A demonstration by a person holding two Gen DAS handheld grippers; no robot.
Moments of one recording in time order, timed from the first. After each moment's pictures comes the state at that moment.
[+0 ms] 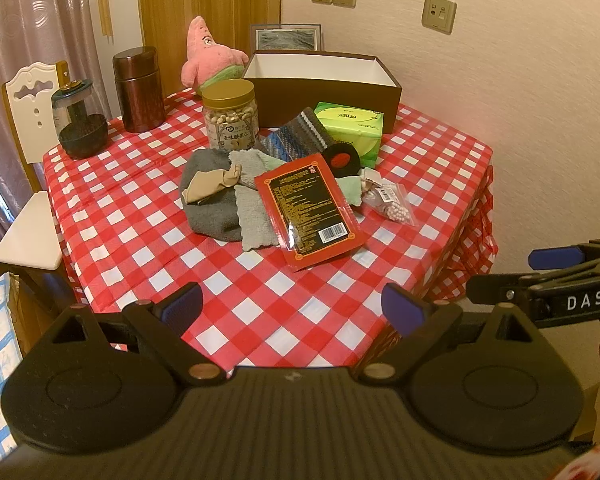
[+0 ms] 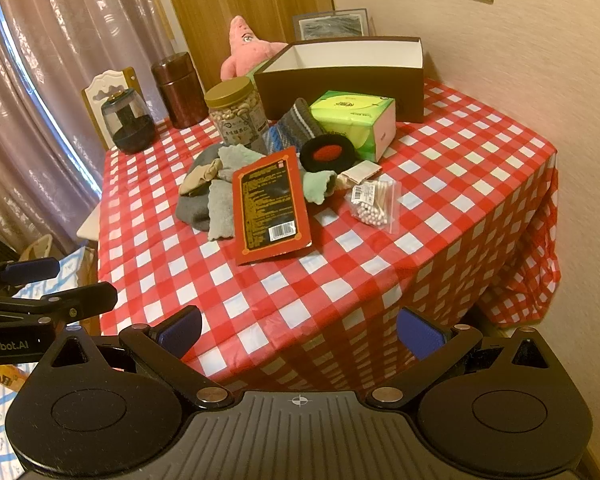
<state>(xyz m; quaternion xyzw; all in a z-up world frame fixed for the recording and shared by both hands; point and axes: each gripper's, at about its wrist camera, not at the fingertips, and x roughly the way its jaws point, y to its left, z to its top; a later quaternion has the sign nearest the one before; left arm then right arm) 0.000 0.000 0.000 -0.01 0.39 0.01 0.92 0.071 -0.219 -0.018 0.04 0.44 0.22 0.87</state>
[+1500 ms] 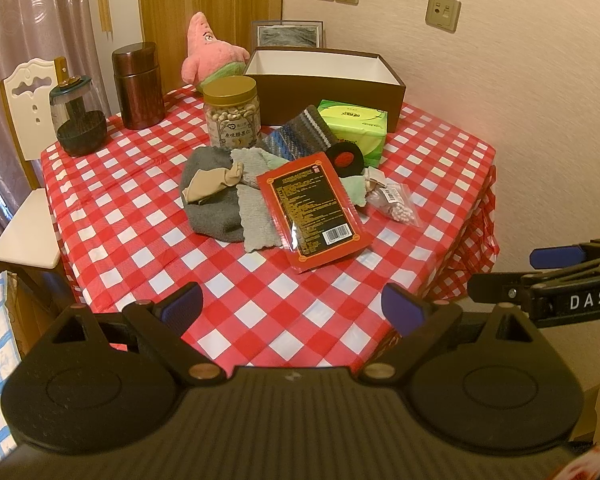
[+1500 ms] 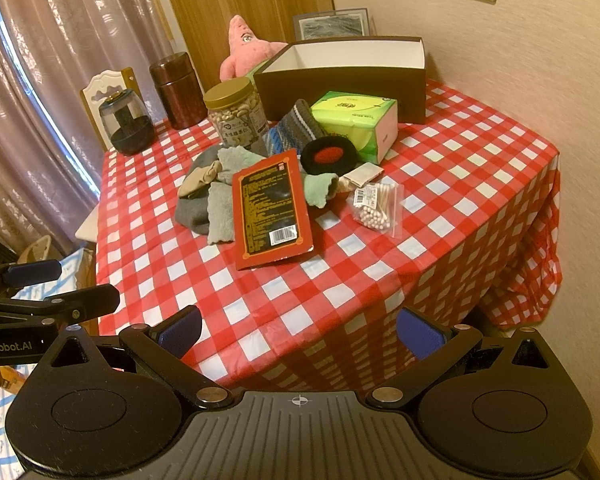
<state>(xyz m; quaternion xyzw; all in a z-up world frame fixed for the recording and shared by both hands) 0.000 0.000 0.000 -0.01 0.39 0.00 0.92 0.076 -0.215 -0.019 0.04 0.44 0.22 0.87</state>
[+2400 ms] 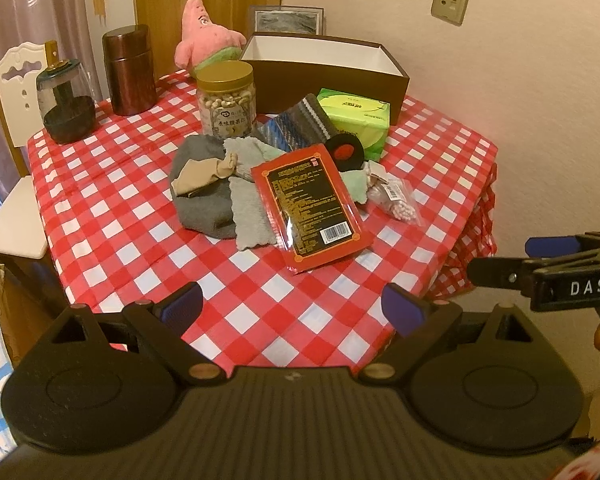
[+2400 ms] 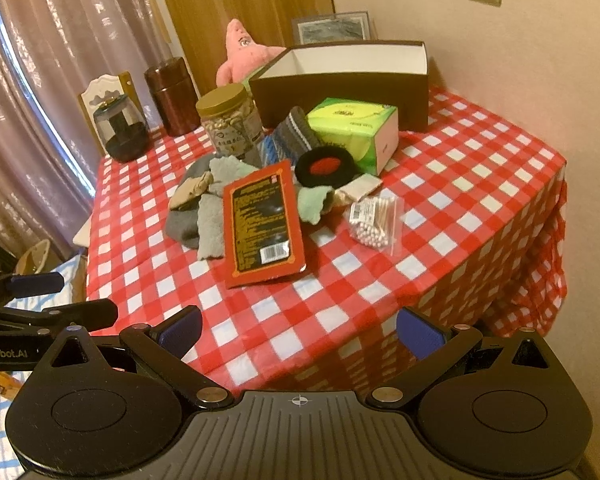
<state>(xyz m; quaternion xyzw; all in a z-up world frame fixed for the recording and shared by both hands) 0.025 0.008 -0.018 -0.03 0.41 0.00 0.91 0.108 -0.217 -0.026 0.04 0.43 0.23 0.87</state>
